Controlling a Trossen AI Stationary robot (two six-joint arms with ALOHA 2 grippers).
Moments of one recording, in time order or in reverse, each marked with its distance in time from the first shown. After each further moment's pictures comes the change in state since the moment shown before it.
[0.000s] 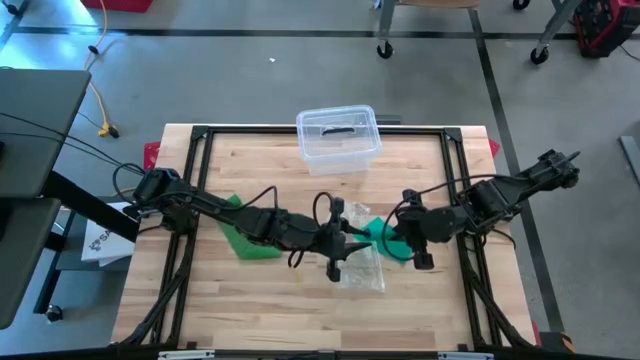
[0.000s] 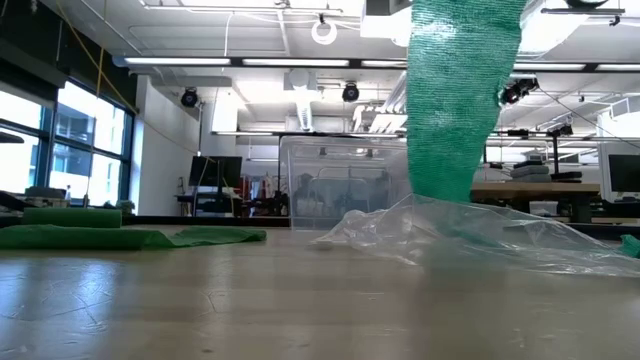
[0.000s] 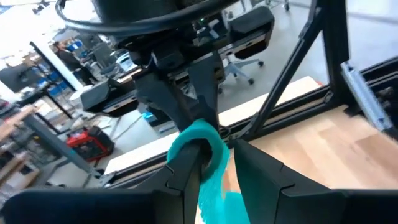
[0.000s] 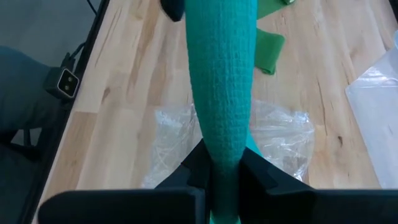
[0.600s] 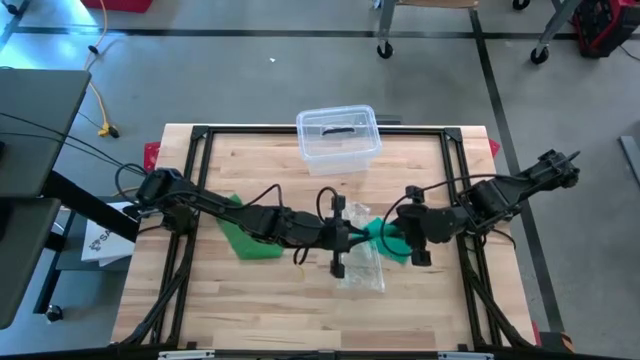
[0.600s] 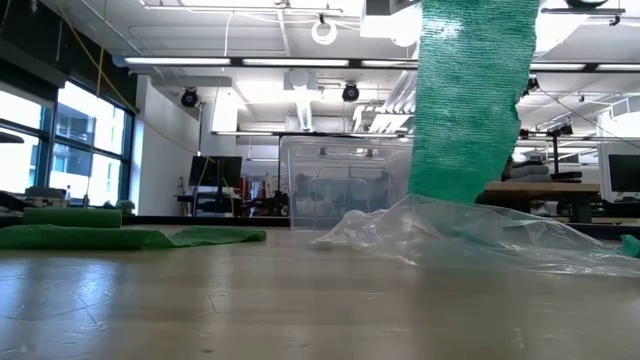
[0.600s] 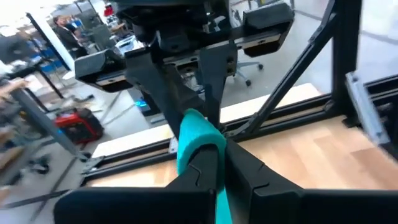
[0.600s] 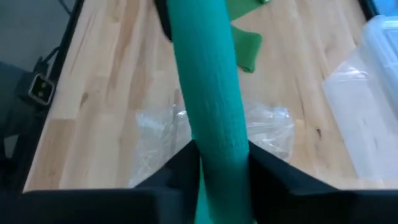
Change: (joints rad) left arm 0.020 0.020 0.000 0.005 -0.001 -0.100; right arm 0.000 -0.002 -0.001 -0.022 0.086 0.042
